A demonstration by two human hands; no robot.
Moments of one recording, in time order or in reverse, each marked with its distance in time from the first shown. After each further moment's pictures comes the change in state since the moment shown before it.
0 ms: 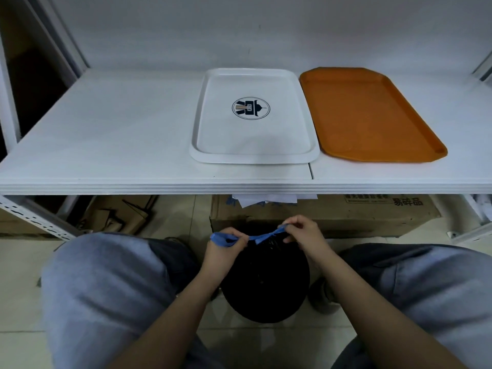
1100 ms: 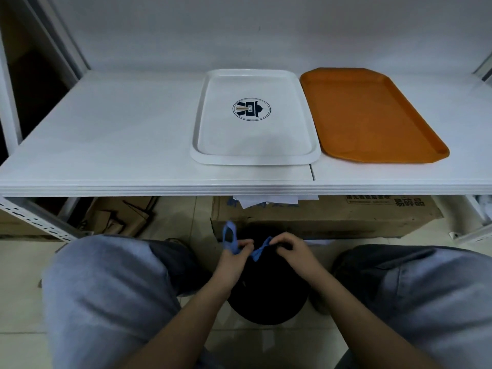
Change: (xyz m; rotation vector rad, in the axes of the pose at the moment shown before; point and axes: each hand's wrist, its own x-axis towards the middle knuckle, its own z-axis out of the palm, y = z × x) left_hand -0.004 -0.011 0.025 -0.175 -0.077 -0.304; right_hand -0.009 0.032 0.020 -0.143 -0.159 -0.147
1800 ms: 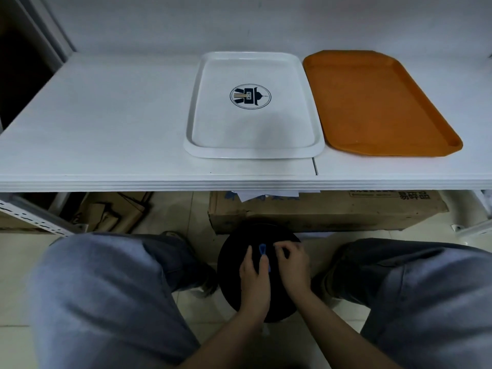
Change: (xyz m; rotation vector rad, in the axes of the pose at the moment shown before) left_hand -0.020 -0.036 0.056 -0.017 0.162 -0.041; right_hand -0.006 0.030 0.038 -0.203 0.402 0.120
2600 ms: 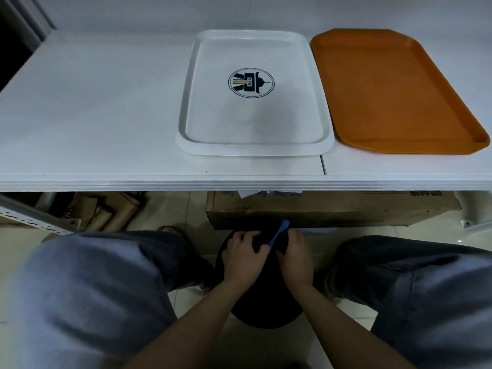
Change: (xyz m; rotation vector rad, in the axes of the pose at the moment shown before) left_hand 0.068 0.023 -0.018 0.781 -0.055 0.211; right_hand 0.035 0.013 0.013 -0.340 0.017 -0.170
